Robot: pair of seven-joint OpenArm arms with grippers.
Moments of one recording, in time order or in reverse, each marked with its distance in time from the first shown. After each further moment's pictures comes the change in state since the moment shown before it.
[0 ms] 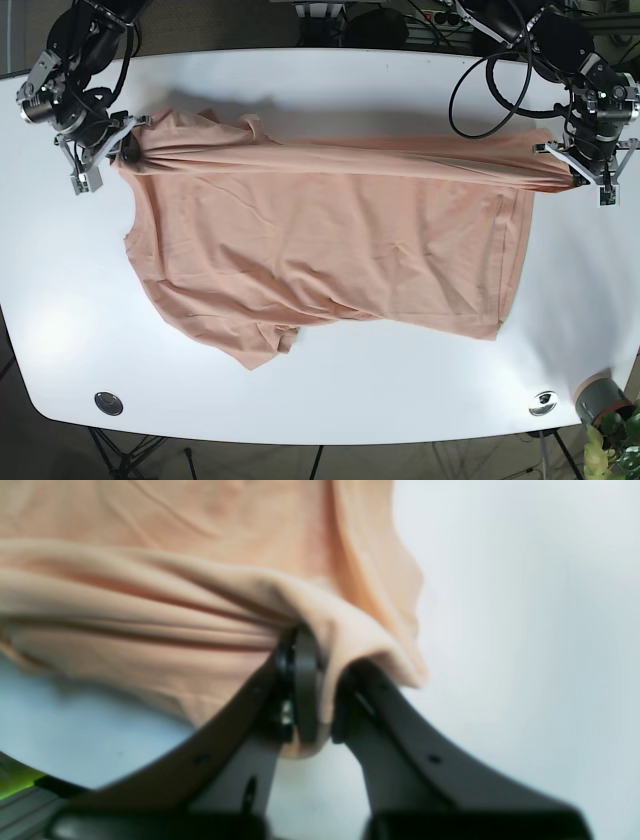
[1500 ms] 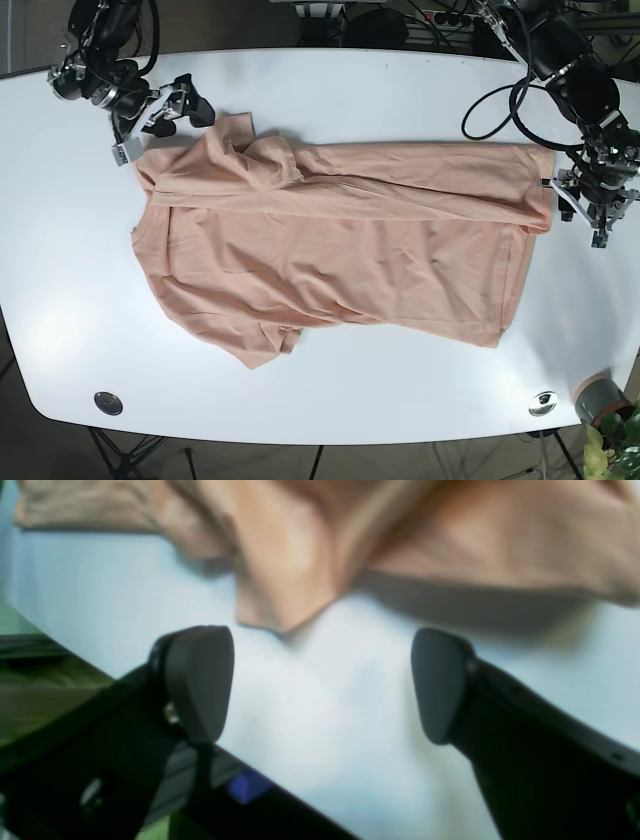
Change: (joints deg) left arm -4.1 -12.1 12.9 -16.3 0.8 1.0 -6.1; right arm -9.3 -0.5 -8.8 -3.1 18.1 -0.5 0.6
